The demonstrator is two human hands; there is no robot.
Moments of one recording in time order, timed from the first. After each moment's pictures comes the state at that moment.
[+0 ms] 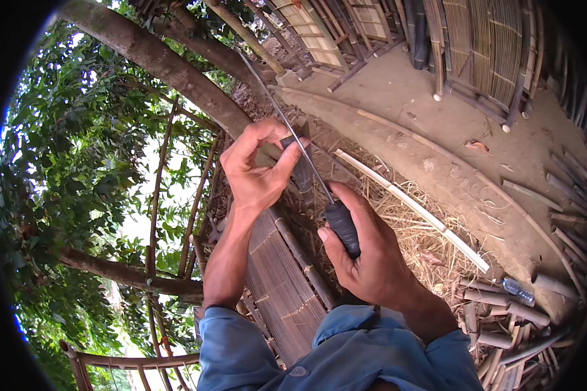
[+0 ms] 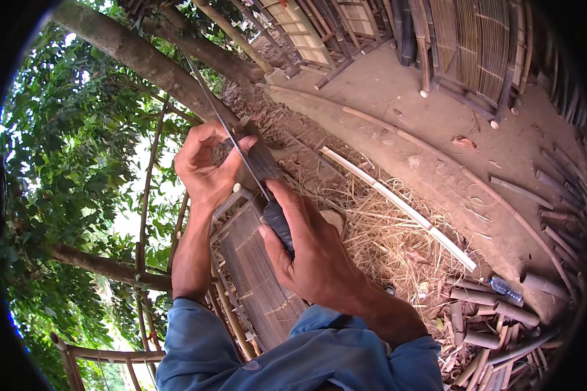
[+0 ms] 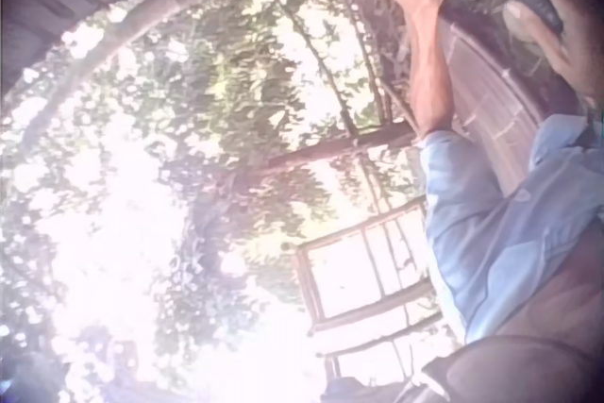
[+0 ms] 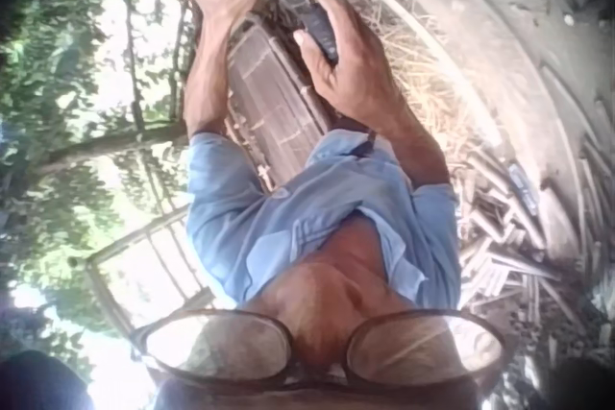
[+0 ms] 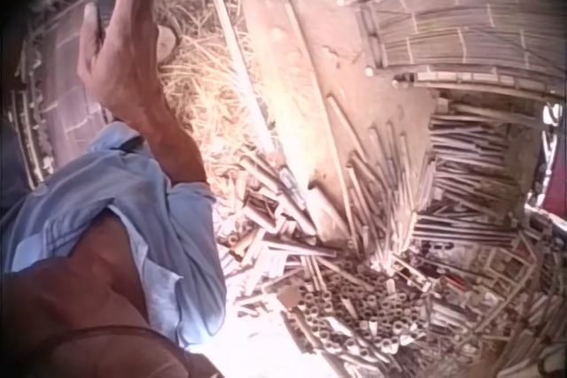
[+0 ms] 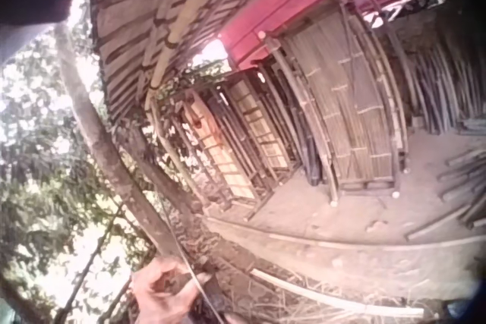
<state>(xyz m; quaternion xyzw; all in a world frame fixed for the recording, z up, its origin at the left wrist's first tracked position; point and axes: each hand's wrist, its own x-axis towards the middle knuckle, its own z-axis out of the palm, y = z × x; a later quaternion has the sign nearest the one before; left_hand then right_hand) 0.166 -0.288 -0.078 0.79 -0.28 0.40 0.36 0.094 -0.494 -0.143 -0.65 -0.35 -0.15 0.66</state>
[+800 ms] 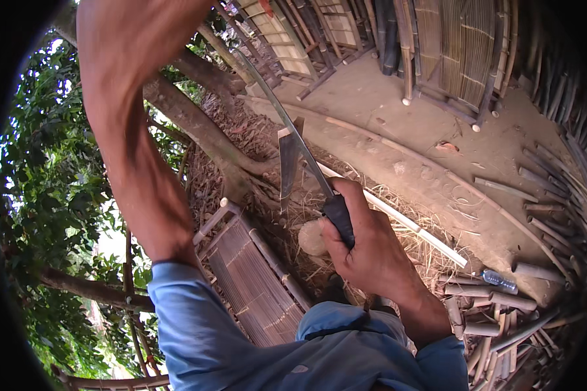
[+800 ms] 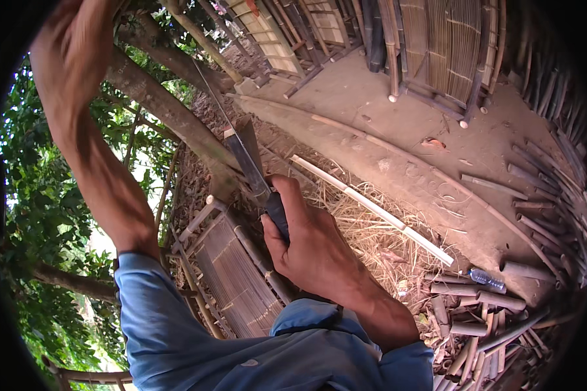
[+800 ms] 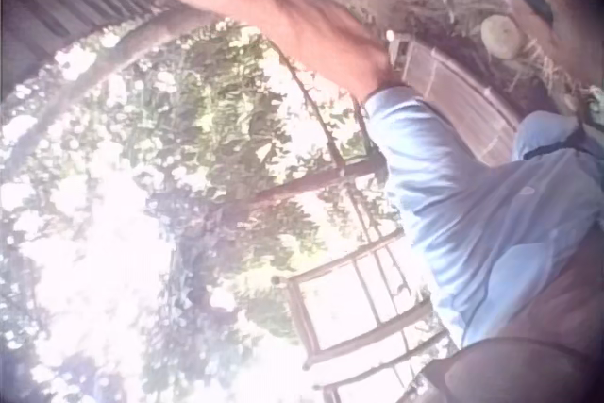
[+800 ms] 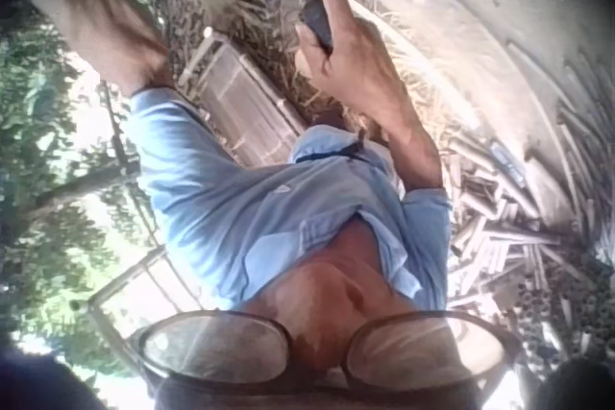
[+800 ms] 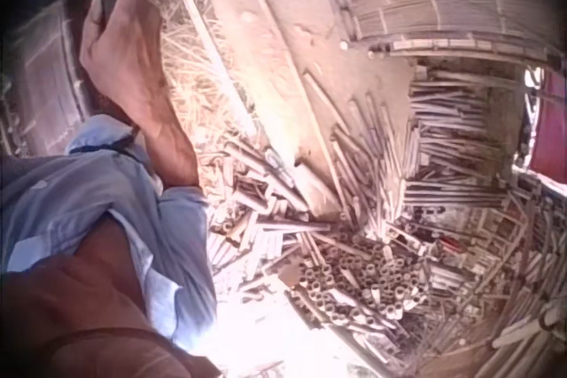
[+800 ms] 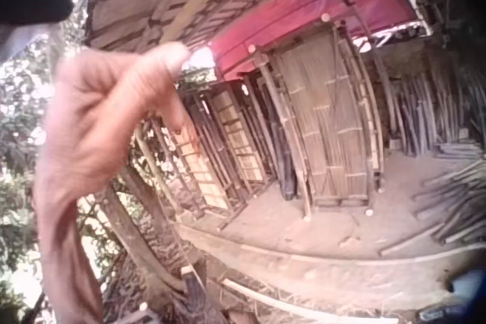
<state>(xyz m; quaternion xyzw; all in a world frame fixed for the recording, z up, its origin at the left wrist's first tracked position) 0.207 -0.336 0.090 0.85 -0.34 0.37 0.12 0.104 -0.522 -0.121 -0.75 -0.26 -0.09 0.60</state>
